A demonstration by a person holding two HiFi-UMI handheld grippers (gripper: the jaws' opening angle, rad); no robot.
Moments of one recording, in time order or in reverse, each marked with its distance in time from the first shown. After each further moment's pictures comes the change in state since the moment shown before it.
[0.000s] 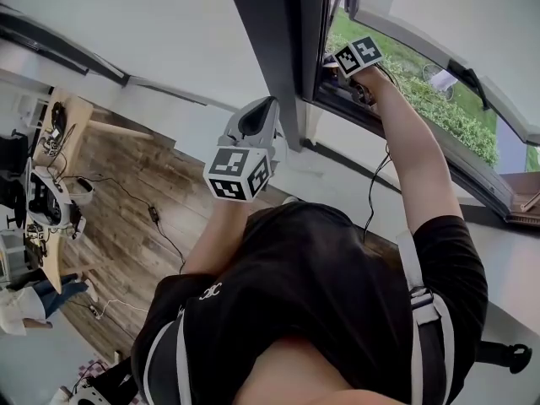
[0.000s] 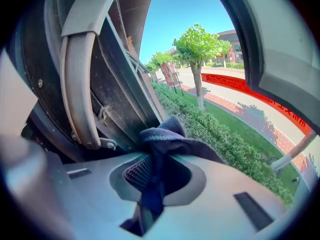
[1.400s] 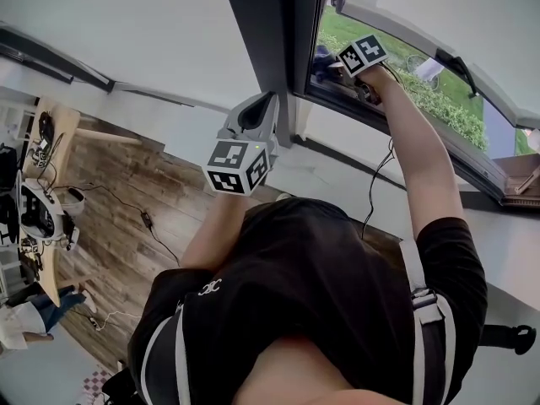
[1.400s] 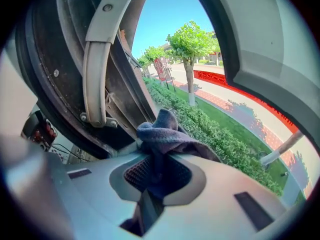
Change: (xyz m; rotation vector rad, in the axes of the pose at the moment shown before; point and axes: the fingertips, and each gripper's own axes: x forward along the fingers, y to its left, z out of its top) left arm 0.010 -0.009 -0.009 -0.020 0.003 -0.080; right arm -0.032 -0.017 -0.034 0.016 0.065 -0.107
